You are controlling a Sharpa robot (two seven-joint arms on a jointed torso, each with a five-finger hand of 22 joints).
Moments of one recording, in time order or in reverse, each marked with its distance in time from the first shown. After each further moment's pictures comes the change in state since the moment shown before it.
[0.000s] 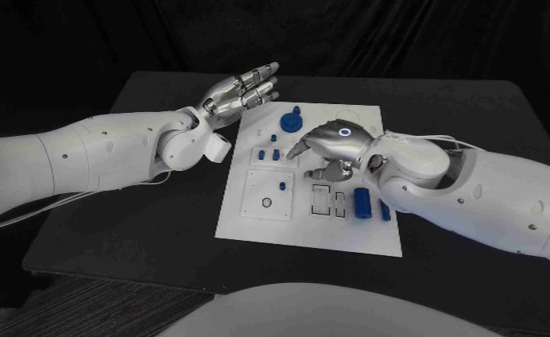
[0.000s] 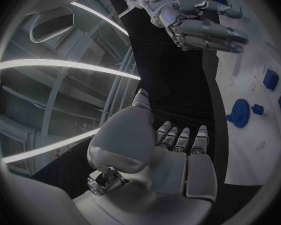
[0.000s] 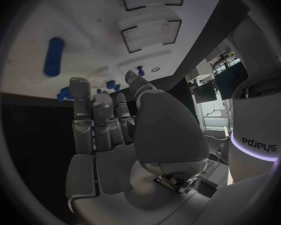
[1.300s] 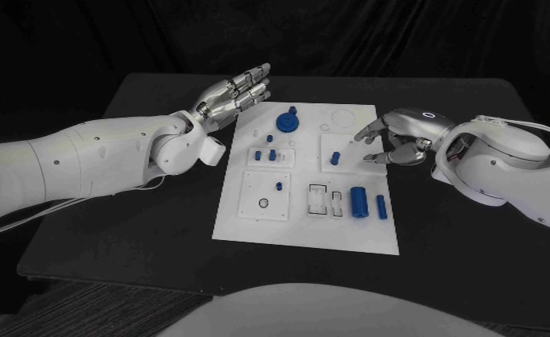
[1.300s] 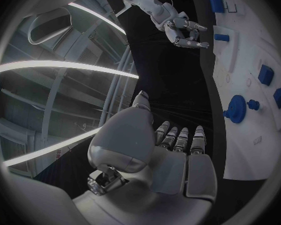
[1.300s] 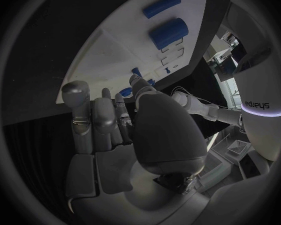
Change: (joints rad) left arm -0.012 -0.012 0.000 0.005 0.000 -0.028 0.000; left_hand -0.013 0.027 -0.007 0.013 0.049 -0.004 -0.061 -0.006 -0.002 -0.002 0.009 0.000 0.000 -0.002 -0.070 0.000 0.001 0.000 -0.014 -0.097 0.000 -0.033; right arm 0.048 -0.269 0.000 -0.005 0.281 0.044 0.040; right_hand 0.027 0.060 -0.096 0.090 0.087 -0.014 0.022 -0.001 -0.024 0.122 -0.020 -0.011 -0.040 0.095 -0.010 0.052 0.076 0.000 0.104 -0.013 0.106 0.001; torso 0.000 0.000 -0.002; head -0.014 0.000
